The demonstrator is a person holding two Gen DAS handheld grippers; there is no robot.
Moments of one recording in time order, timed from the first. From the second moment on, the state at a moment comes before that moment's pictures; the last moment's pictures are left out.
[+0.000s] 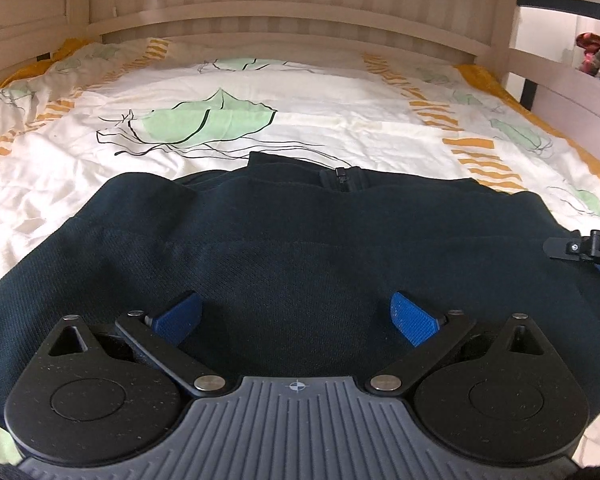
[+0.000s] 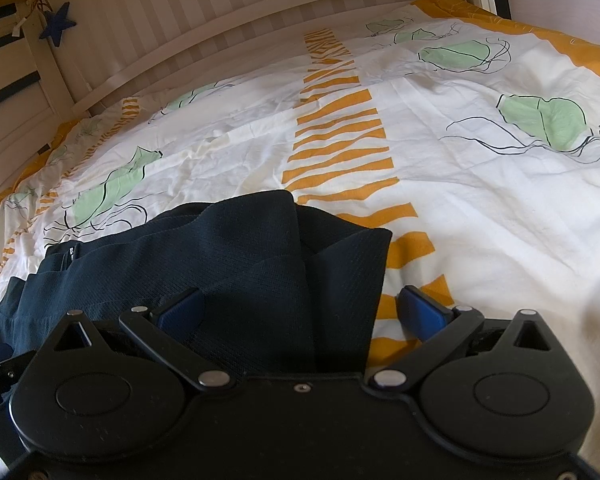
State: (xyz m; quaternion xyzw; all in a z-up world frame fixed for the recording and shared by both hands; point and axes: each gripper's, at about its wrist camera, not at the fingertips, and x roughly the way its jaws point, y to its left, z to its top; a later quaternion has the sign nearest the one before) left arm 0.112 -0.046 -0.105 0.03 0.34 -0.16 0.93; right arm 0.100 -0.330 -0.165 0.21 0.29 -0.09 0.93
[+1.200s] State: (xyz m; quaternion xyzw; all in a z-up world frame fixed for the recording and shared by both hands) left arm 0.065 -0.052 -0.110 0.07 0.28 -0.17 0.94; right arm 0.101 -0.335 -0.156 0.24 0.34 -0.07 0.91
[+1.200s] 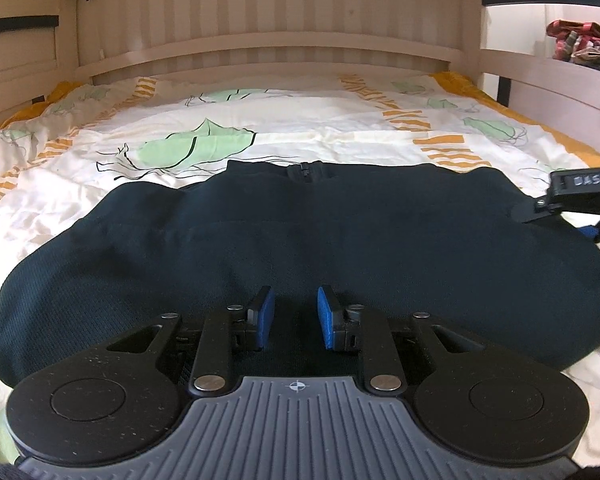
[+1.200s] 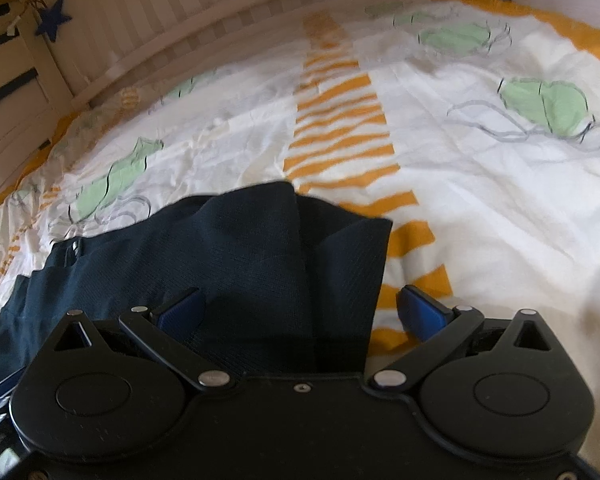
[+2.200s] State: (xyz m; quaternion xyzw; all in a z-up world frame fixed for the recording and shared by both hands) left arm 0.050 -0.041 -0.082 0.02 0.28 -0.18 0.94; right arm 0.060 -0.358 -0.157 0.43 0.36 0.07 0.82
